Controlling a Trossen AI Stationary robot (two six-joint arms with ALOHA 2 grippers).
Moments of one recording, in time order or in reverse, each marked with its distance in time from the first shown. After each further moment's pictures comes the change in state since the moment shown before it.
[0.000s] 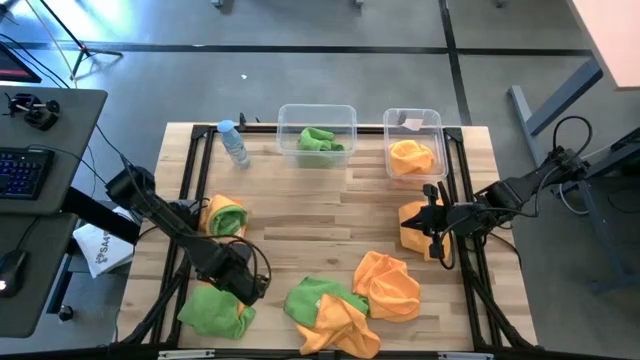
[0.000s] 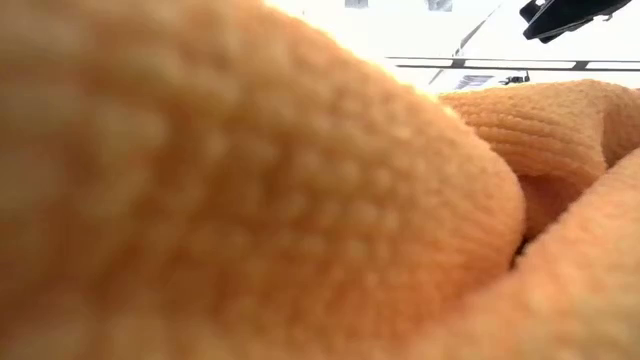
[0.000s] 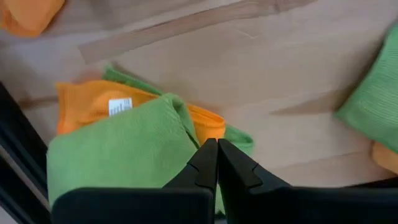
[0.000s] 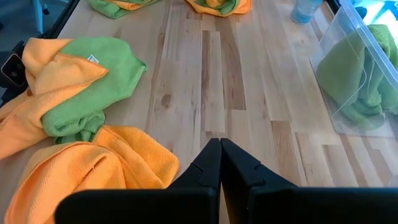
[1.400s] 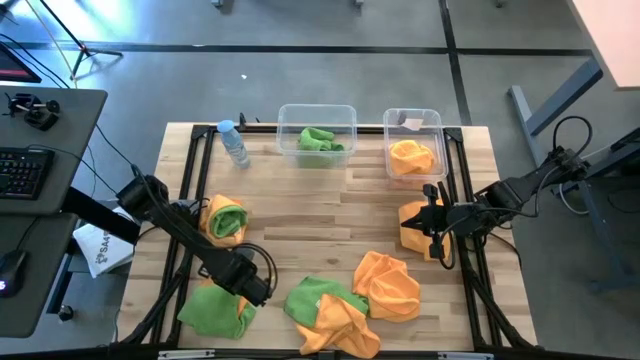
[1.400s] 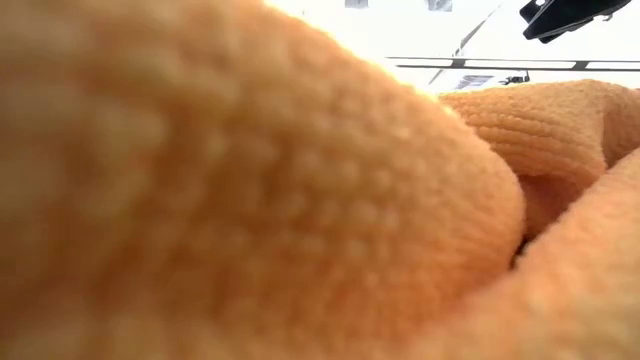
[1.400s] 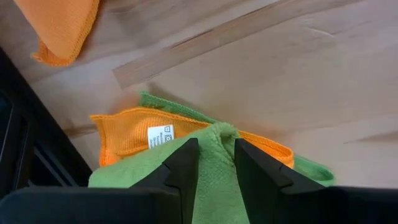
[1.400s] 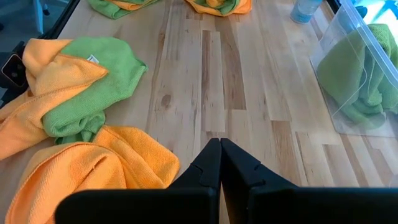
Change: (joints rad) left arm 0.011 0.123 -0.055 -0.030 0.083 0.154; right arm 0.000 0.000 0.000 0.000 -0.001 0.005
